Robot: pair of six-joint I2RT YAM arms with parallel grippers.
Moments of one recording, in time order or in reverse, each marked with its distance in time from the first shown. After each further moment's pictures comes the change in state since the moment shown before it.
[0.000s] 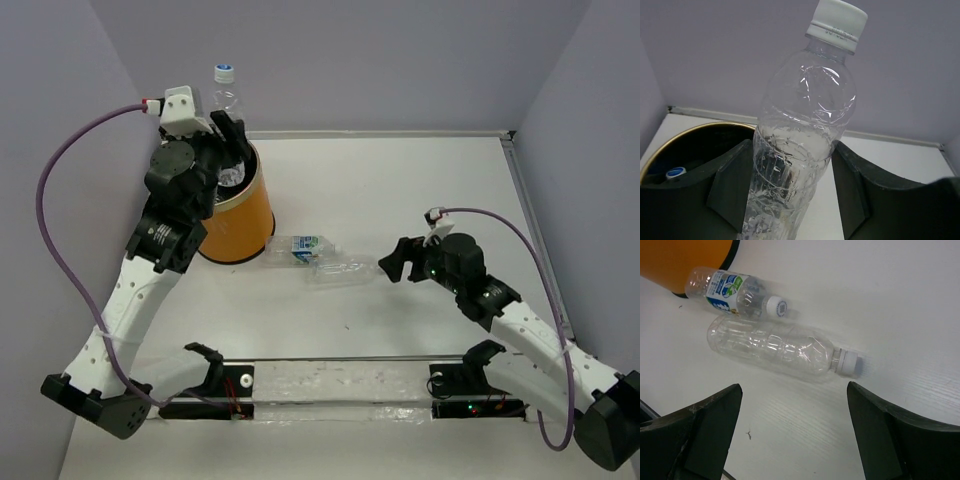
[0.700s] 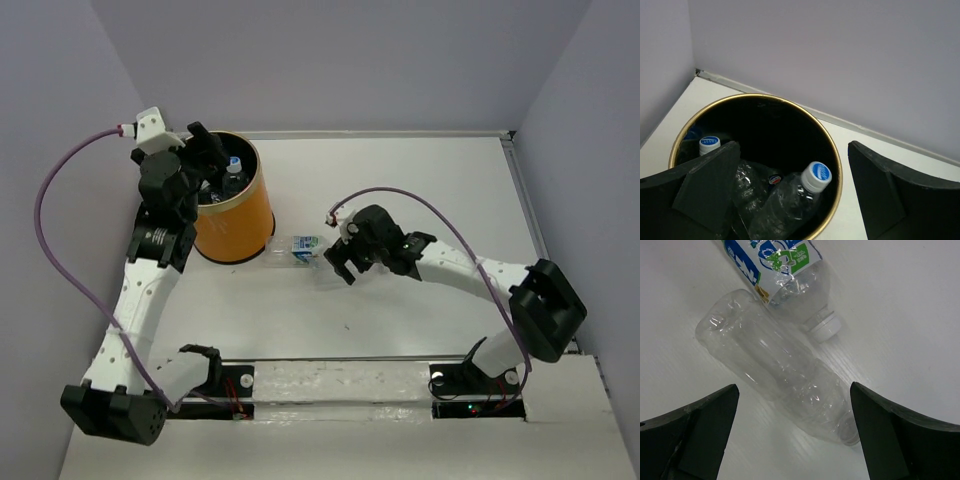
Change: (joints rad) left arm 0.305 0.010 -0.194 0.071 0.059 -0.140; right arm 0.255 0.682 0.459 -0.125 0.032 -0.504
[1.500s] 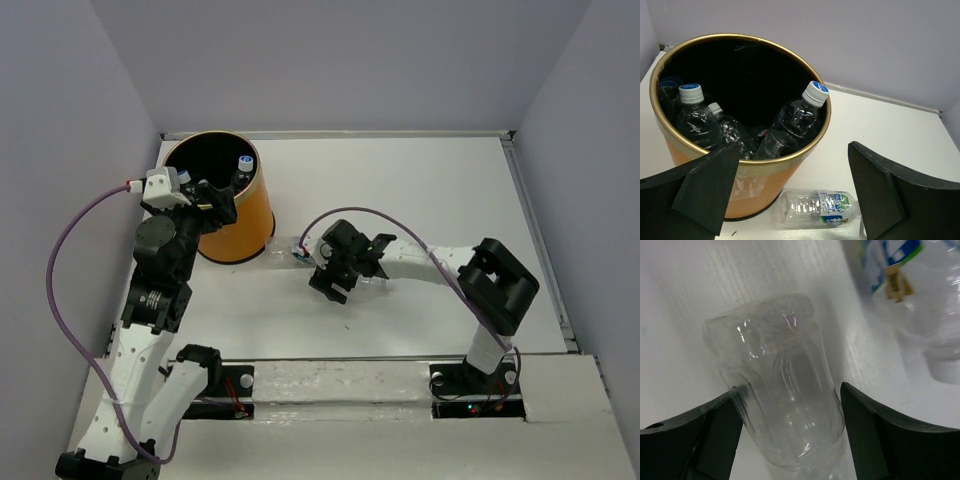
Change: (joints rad) left arm -0.029 -0.390 -0.335 -0.045 0.176 0.015; right arm 0.081 0.281 0.147 -0.142 -0.123 -0.188
